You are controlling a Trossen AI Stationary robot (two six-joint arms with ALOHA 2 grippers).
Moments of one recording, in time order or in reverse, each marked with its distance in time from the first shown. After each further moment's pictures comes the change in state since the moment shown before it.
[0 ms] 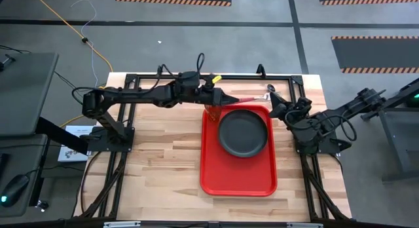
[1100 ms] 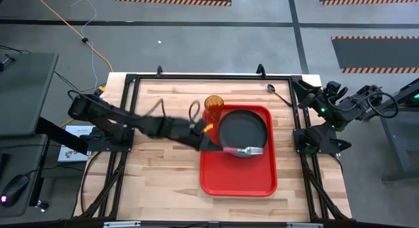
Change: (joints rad) left arm -0.371 -0.135 -0.293 -0.016 -0.176 -0.248; right arm 0.107 -0.415 0.000 -0.243 -0.014 -0.352
